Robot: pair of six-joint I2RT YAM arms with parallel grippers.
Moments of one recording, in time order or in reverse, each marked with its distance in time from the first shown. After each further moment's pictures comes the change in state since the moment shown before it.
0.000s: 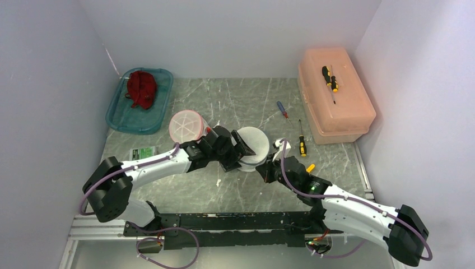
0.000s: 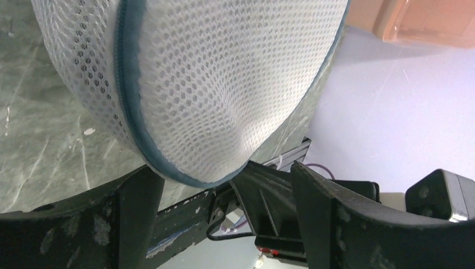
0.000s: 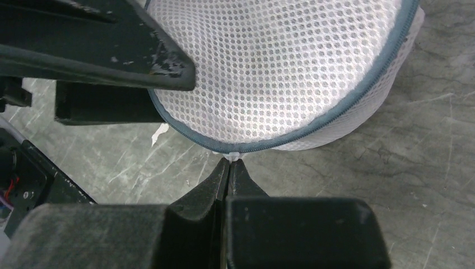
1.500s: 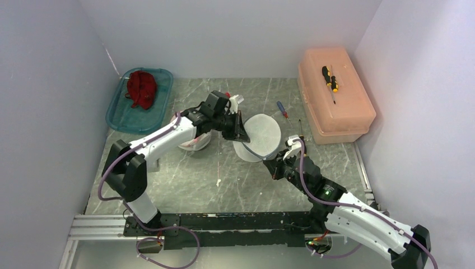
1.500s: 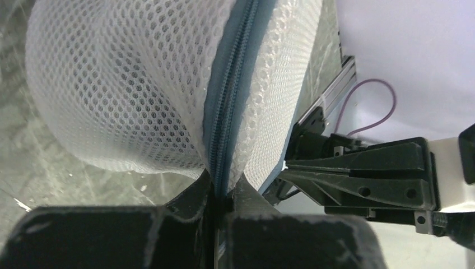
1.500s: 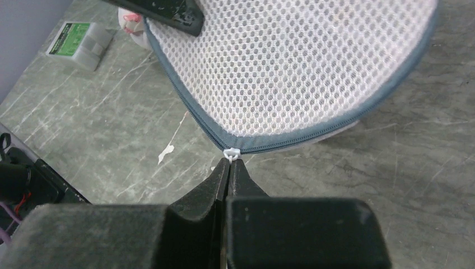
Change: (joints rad) left arm 0.210 0.201 0.391 -0.205 0.398 0.682; right arm -0.034 -0.228 0.046 -0.157 0.034 -0.074
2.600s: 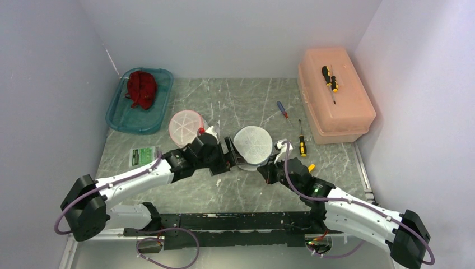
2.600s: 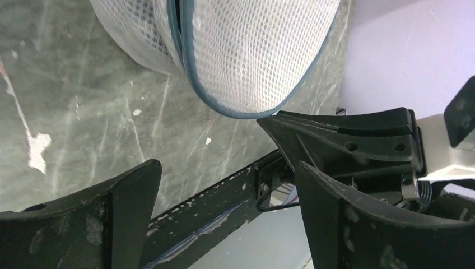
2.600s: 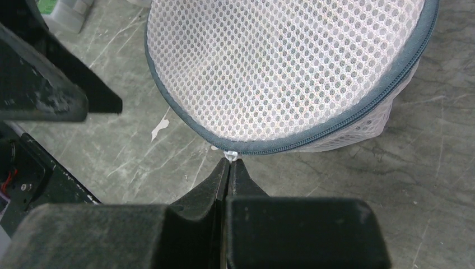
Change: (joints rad) left arm -0.174 -0.413 -0.502 0.167 -0.374 -0.412; right arm 0.035 0.155 -0.062 0.122 -0.039 0.043
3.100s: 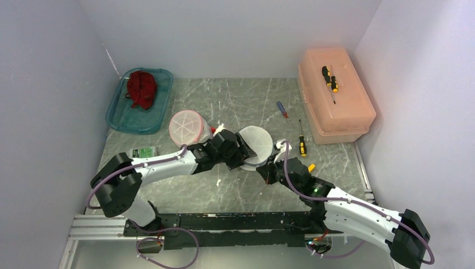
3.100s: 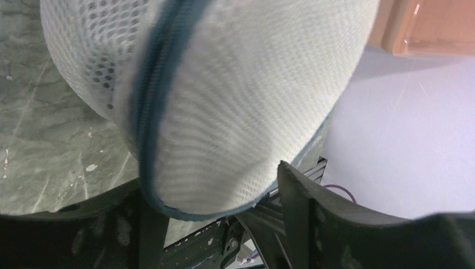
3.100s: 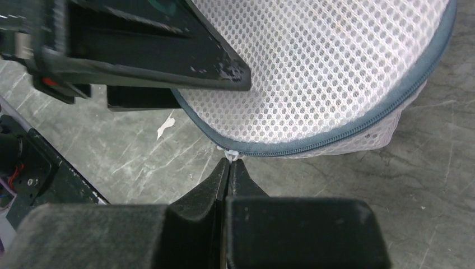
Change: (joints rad) left arm -0.084 0.269 0.113 0.128 -0.155 -0.225; right arm 0.000 0.019 0.000 0.021 -0.026 -0.003
